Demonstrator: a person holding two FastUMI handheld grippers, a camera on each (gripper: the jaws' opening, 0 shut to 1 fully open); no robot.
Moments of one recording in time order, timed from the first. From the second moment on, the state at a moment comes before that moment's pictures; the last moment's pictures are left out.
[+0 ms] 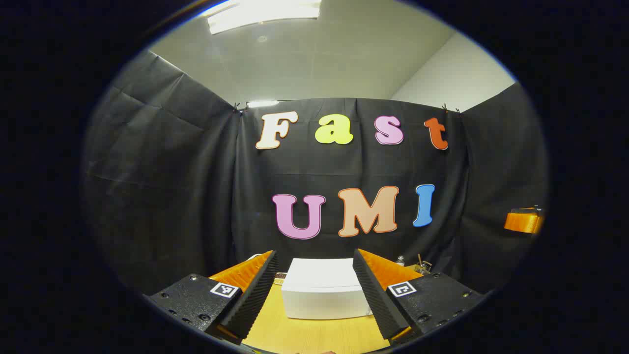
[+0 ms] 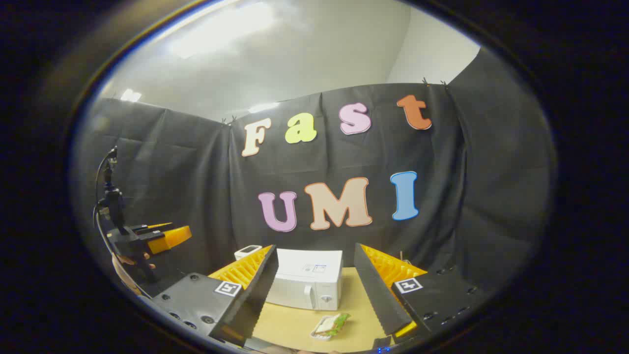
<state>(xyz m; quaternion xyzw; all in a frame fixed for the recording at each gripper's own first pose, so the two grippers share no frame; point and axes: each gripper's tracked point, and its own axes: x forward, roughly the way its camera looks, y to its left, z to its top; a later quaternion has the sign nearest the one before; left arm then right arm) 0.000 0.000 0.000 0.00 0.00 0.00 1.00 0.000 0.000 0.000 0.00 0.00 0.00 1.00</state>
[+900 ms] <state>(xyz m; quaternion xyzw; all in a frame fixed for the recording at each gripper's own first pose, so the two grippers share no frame) -0.001 0.013 -0.011 0.02 0.02 0.02 1.00 0.010 -0.012 -0.021 0.01 0.03 -0.02 1.00</state>
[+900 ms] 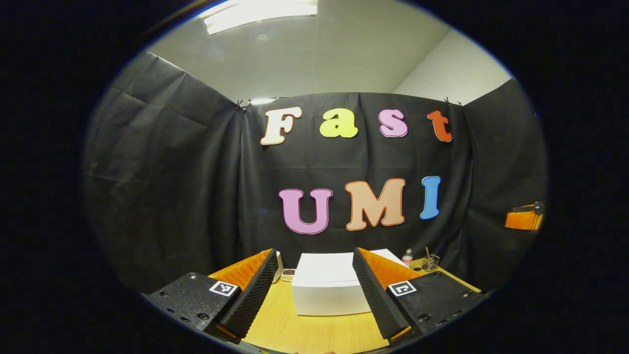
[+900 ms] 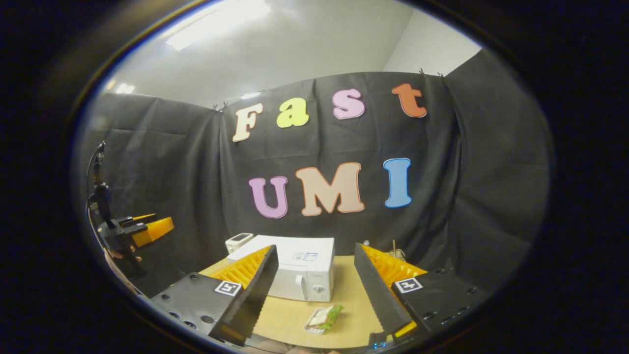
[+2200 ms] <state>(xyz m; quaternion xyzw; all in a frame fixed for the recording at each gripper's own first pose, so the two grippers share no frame) 0.064 -0.129 -0.230 0.04 0.02 -0.12 0.99 0.042 -0.061 -0.053 0.00 0.00 -0.05 1.00</state>
